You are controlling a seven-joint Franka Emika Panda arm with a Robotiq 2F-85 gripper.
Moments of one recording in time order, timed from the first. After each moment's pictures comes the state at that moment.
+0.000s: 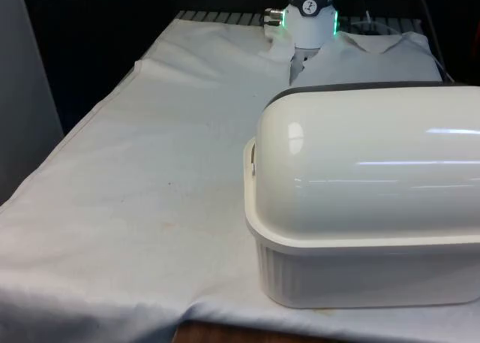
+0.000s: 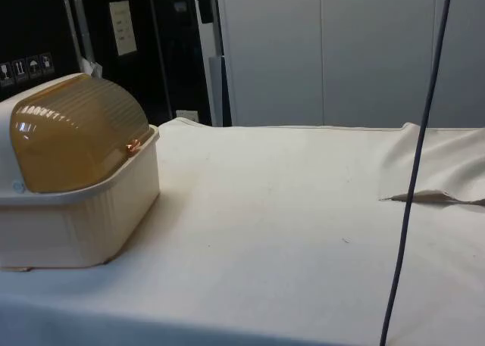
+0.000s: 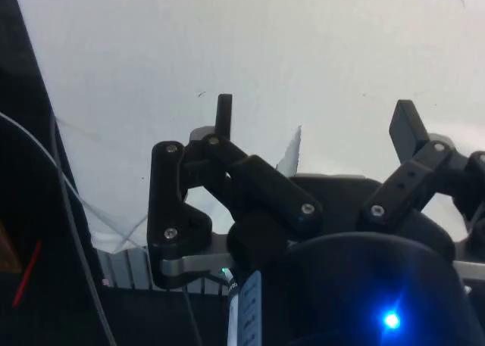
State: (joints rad) arm 0.23 0.05 -0.23 -1.86 0.04 1.84 -0.04
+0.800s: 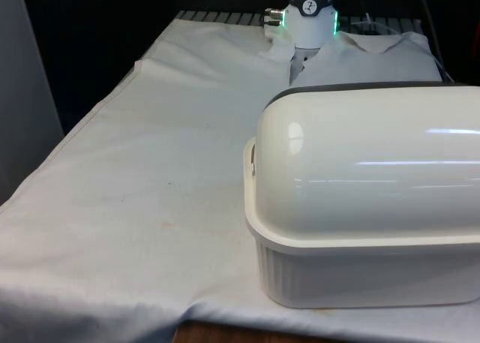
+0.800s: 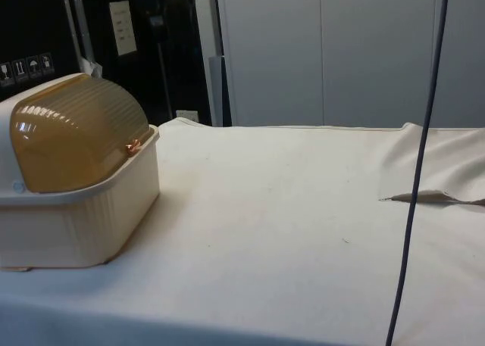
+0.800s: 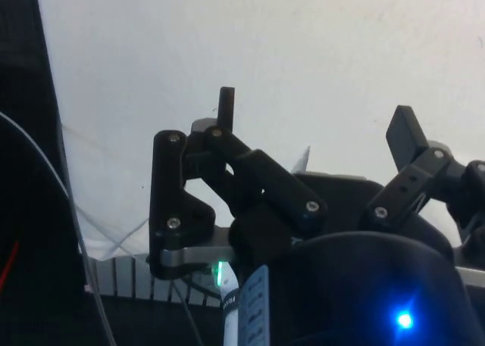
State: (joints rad) arm 0.24 0.12 -0.14 -1.81 0.02 1.87 0.05
